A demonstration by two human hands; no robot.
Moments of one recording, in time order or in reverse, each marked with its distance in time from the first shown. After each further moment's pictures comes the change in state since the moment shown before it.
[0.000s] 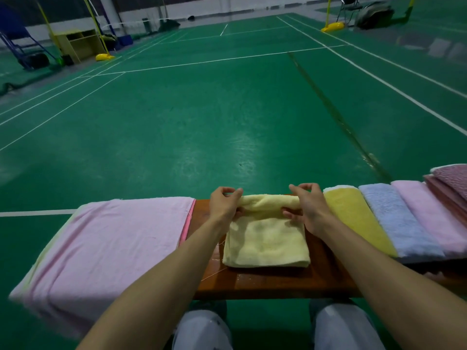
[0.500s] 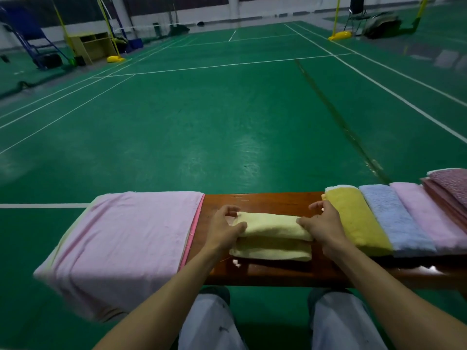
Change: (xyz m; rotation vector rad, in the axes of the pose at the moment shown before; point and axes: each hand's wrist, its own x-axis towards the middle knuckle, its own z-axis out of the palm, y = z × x) left_hand -0.064 -0.043 -0.049 0.261 -0.158 0.207; right_hand -0.048 0.033 -0.034 -0.489 0.086 -0.184
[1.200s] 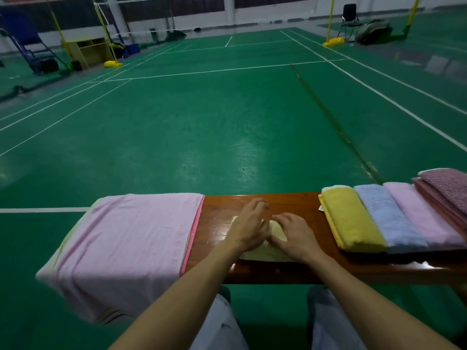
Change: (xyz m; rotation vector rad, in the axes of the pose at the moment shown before) left_hand -0.002 0.030 0.033 0.641 -0.196 0.501; right_hand -0.031 0.003 0.028 -0.778 -0.315 -0.430
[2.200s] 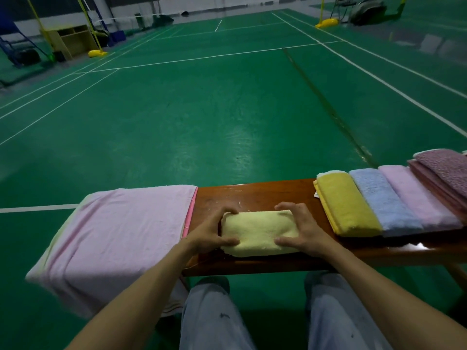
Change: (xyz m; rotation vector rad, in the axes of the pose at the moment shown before) left_hand -0.038 -0.074 -0.021 -0.492 -0.281 -0.150; right_hand -0.009 0.044 0.001 0.347 -0.033 -0.100
